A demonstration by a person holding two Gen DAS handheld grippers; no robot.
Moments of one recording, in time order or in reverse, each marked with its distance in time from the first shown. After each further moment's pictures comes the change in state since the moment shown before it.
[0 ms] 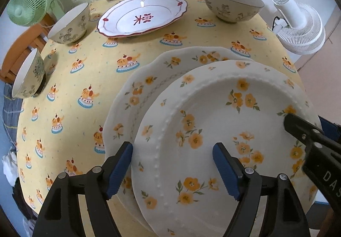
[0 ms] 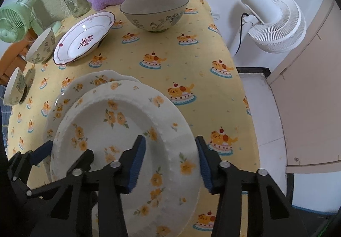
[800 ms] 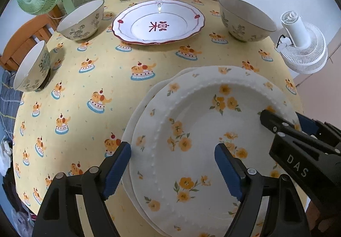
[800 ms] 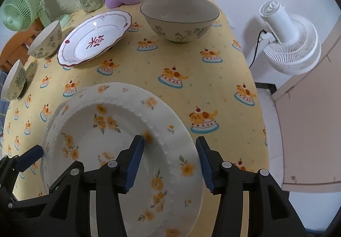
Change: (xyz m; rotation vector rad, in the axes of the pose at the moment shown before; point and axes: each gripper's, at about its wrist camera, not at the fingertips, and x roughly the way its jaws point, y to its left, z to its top) left arm -0.007 0.028 0.012 -0.081 -0.036 -0.042; right arm 0.024 0.030 0.028 -0.095 -0.027 0.005
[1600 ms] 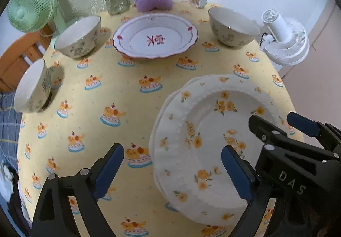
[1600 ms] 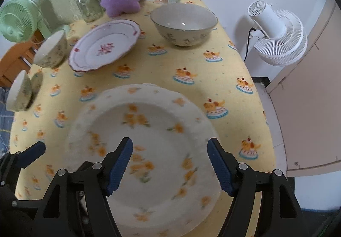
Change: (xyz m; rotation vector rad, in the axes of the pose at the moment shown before) left arm -0.029 0.035 -0.001 0.134 -0.058 -0.089; right arm -0.042 0.042 -0.016 0.099 -0.049 -0.036
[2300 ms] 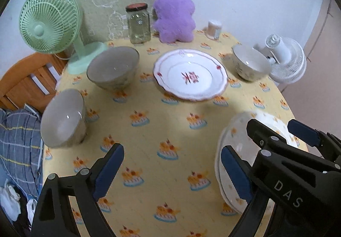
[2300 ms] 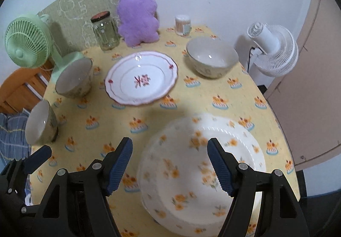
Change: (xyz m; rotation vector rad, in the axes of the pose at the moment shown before) left arm -0.039 0.089 0.033 0.034 -0.141 -0.003; right arm -0.042 0.097 0.029 0.097 -0.130 -0.029
